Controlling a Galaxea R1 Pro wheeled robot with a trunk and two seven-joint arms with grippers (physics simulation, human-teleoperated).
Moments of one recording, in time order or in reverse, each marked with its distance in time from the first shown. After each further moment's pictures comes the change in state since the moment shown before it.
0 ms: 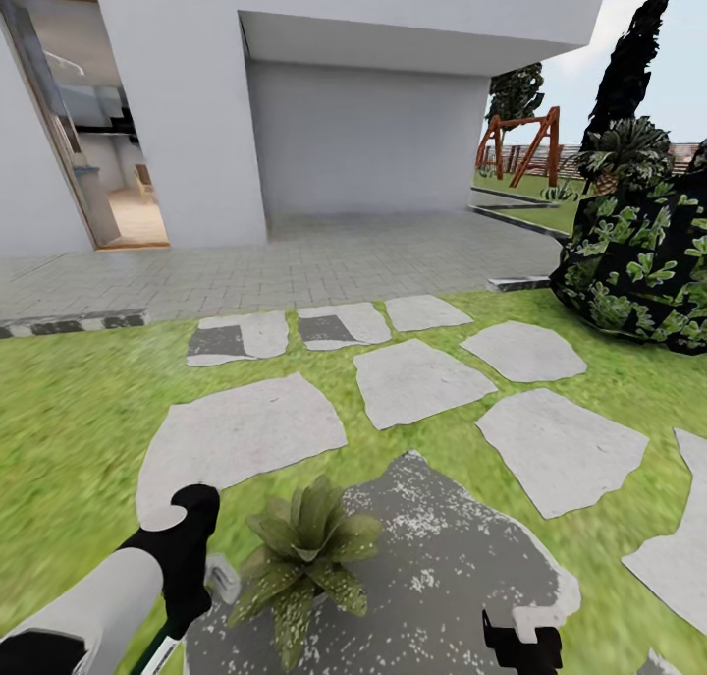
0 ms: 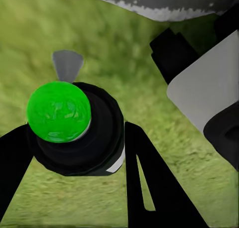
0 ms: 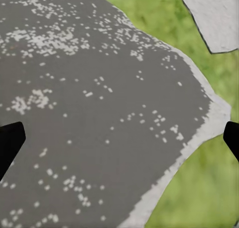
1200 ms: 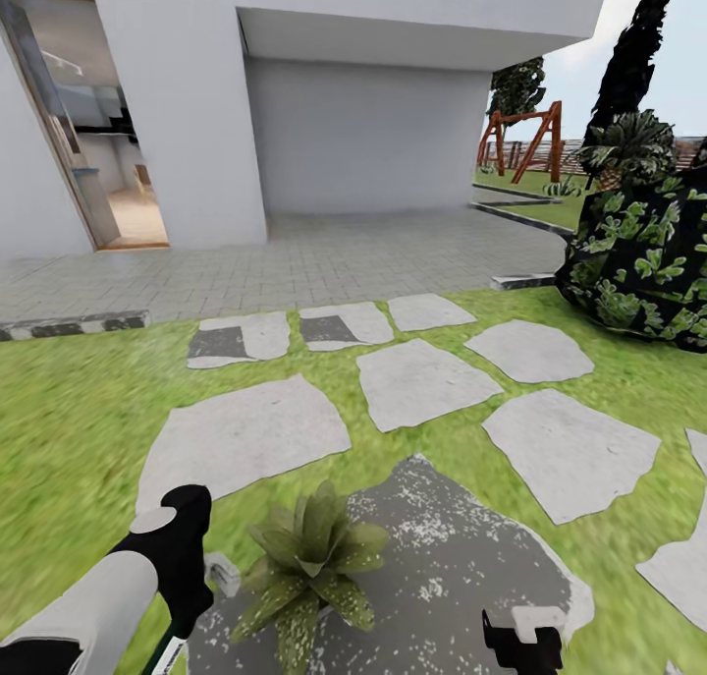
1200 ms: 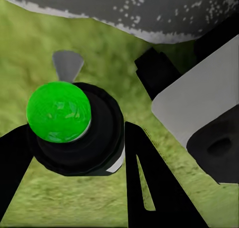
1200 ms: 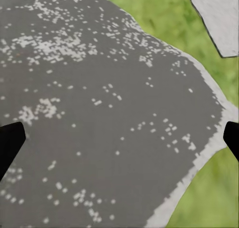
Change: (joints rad) left arm 0.012 0.001 0.116 -0.020 0.006 -0.016 0.005; right arm 0.000 0.000 0.000 0.001 0.001 0.000 0.000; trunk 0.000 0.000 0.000
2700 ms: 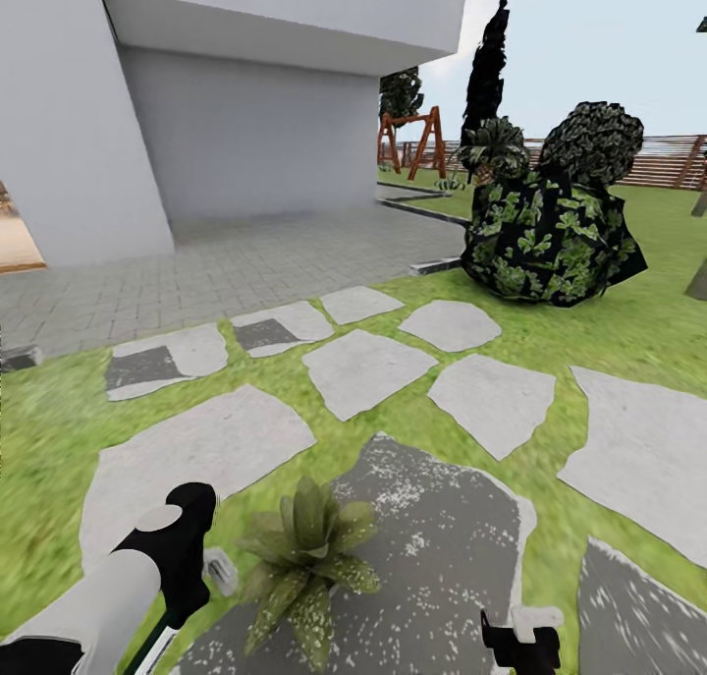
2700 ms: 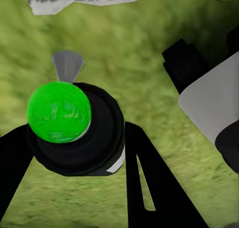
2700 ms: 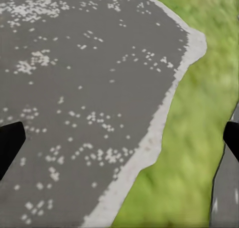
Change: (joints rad) left arm -0.002 -0.002 -0.050 -0.014 -0.030 0.011 0.046; right arm 0.000 0.005 0.000 -0.002 -0.002 0.000 0.000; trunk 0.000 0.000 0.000
